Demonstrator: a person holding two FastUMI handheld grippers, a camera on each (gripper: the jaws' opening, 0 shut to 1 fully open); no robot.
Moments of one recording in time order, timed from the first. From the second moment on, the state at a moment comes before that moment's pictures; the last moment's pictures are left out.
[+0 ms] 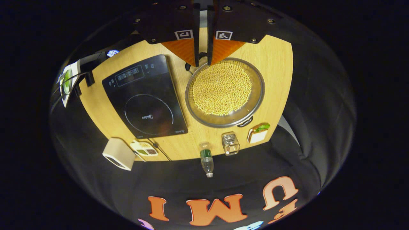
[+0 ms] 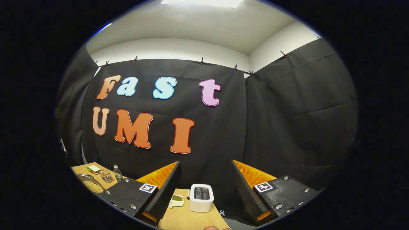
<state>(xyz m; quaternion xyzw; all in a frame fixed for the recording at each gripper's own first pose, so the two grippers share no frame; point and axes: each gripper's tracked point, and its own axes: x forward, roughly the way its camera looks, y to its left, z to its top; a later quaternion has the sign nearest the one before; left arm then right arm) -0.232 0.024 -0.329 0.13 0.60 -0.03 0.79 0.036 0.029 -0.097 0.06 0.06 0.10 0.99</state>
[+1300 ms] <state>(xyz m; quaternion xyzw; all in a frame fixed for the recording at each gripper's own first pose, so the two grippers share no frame) -0.295 0.064 -0.418 0.21 0.75 -0.24 0.57 -0.043 0.014 -0.080 -0.03 0.11 -0.04 0.99</state>
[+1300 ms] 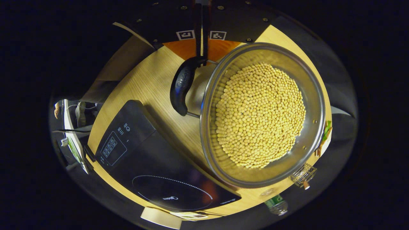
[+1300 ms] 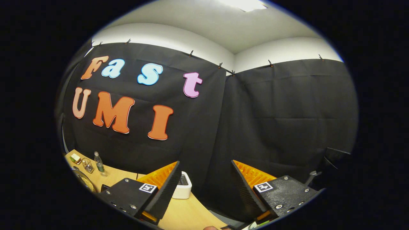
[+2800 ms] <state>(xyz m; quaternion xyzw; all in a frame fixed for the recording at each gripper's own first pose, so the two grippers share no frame) -0.208 -0.007 -0.423 0.08 0.74 -0.21 0.63 -0.074 -0.010 -0.077 -0.03 0.12 -0.07 0.99</state>
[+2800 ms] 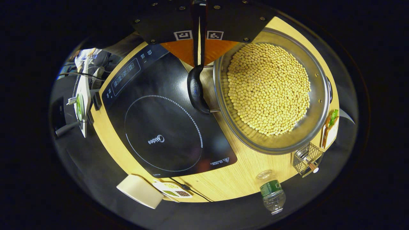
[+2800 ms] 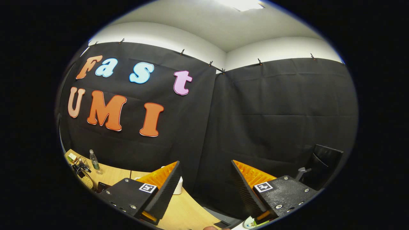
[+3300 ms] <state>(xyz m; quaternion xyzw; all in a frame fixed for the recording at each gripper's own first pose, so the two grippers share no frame) -0.182 -0.018 -0.442 0.05 0.73 -0.16 0.67 -0.076 0.004 -0.084 -0.03 0.13 -0.06 0.99</state>
